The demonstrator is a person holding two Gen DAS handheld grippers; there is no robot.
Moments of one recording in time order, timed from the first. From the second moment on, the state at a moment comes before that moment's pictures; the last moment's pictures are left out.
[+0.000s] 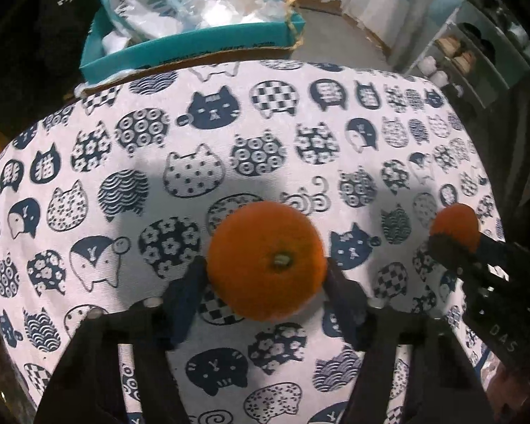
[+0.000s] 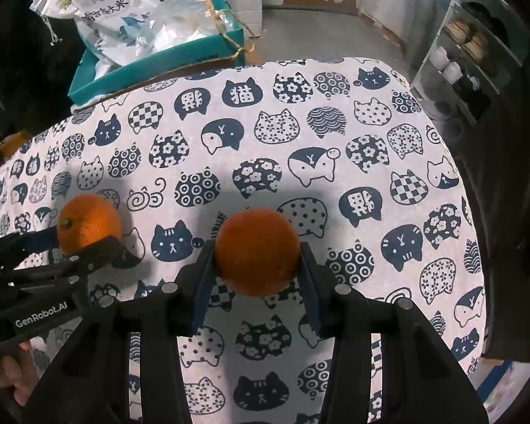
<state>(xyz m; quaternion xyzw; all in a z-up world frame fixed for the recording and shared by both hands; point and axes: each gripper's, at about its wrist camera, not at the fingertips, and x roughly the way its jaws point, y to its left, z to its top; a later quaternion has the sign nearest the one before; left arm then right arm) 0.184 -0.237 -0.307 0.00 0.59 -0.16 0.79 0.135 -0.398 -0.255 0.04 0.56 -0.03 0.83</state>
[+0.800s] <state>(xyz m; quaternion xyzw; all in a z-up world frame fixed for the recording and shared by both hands) 0.156 -0.188 -0.227 0.01 0.51 -0.12 0.85 0.117 -0.364 -0.197 0.00 0.51 -0.01 0.86</state>
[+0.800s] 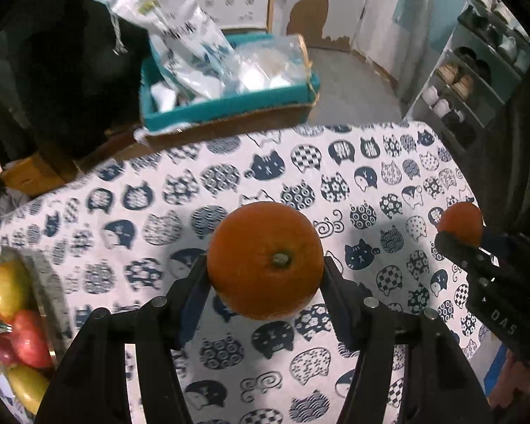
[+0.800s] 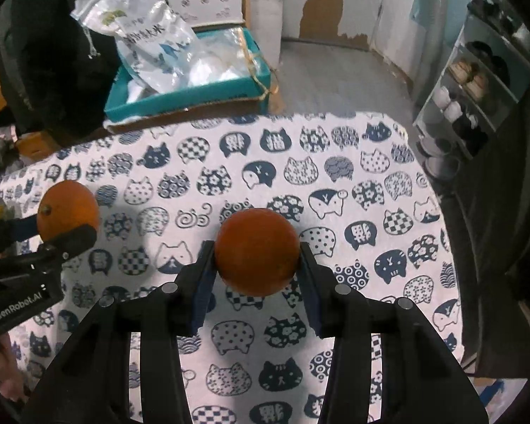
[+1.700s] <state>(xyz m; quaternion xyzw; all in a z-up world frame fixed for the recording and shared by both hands) 0.096 -0.103 -0.110 0.01 0.41 -0.09 0.91 0.072 -0.305 -0.087 -0.02 0.41 0.06 0.91</state>
